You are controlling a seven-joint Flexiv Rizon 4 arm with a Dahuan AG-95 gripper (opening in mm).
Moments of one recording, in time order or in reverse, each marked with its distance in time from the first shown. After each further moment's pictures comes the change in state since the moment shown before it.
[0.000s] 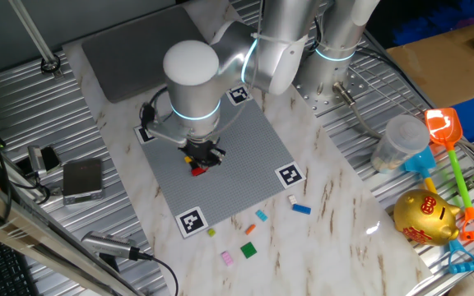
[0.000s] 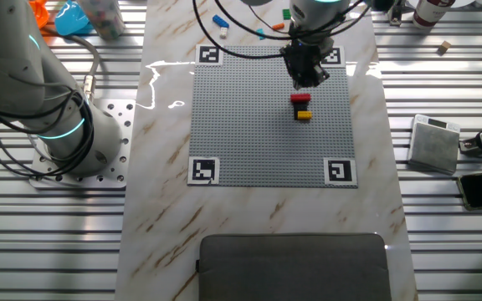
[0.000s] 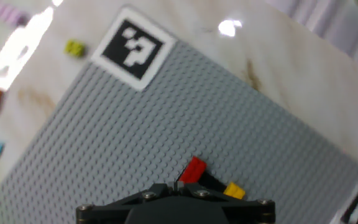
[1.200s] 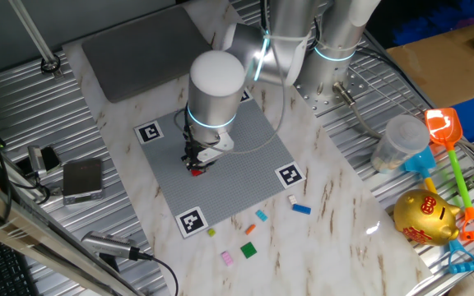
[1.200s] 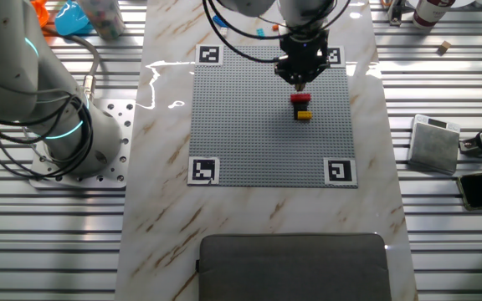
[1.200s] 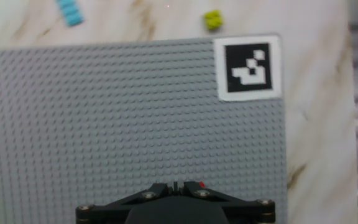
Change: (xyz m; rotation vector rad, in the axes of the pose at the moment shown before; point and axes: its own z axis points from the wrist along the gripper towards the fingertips) arm -0.004 -0.003 0.013 0.117 0.028 -0.895
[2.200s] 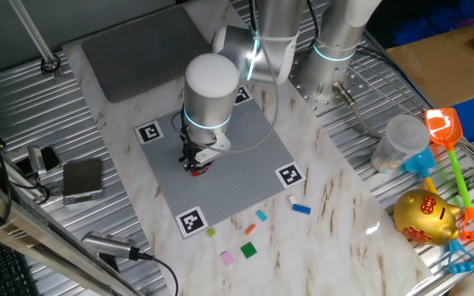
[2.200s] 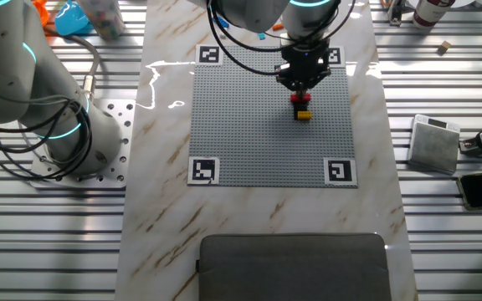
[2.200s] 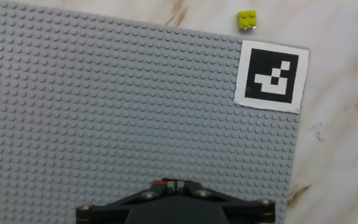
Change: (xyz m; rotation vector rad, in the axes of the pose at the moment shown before) arm 0.005 -0.002 0.013 0.000 -0.006 0.004
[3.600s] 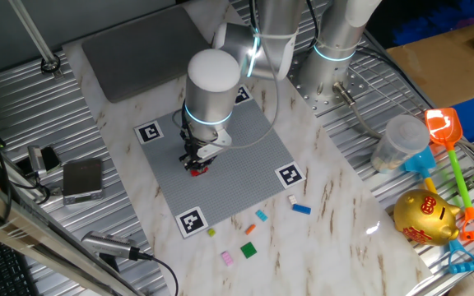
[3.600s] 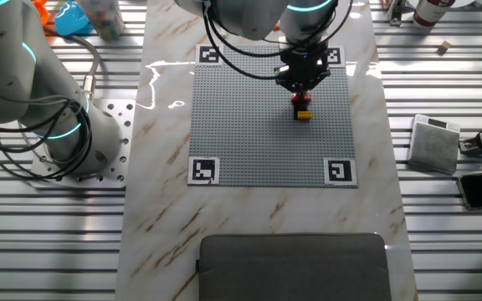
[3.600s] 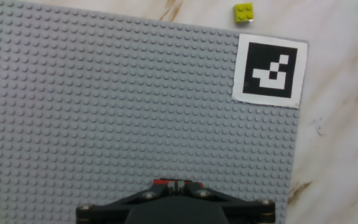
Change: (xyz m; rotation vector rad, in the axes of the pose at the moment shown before) arm 0.002 0.001 0.001 0.022 -0.016 -0.017
